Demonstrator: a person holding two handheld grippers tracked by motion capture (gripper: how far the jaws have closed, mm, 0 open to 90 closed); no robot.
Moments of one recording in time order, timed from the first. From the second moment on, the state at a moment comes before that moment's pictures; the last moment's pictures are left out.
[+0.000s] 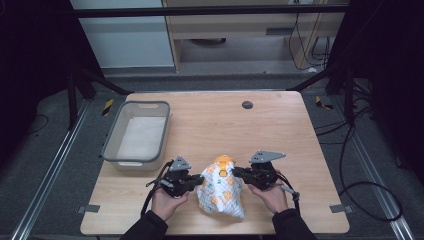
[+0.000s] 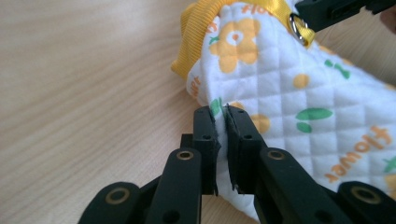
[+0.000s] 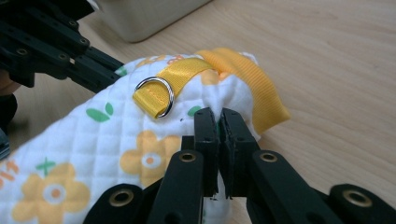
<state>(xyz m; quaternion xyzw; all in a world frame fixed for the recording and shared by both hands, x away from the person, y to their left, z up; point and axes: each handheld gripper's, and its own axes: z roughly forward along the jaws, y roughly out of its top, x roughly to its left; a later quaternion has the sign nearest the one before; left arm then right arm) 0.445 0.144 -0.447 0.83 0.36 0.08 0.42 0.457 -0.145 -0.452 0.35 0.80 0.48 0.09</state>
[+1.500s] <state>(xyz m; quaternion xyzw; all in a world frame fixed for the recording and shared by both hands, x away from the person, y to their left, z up) 0.473 0.171 -0.397 0.76 0.40 0.24 0.45 0.472 -0.178 -0.401 0.40 0.73 0.50 0.25</state>
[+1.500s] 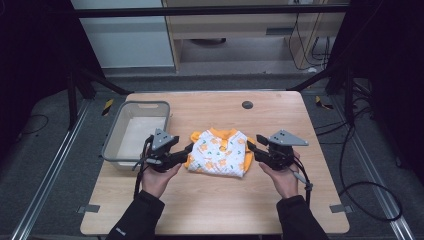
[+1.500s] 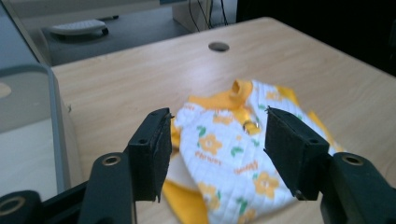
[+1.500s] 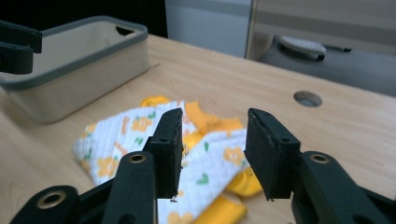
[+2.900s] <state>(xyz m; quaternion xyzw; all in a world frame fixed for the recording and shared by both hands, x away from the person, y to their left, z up) 0.489 0.159 -0.492 0.84 0.38 0.18 0.35 0.469 -0.149 -0.498 0.40 0.82 0.39 0.15</state>
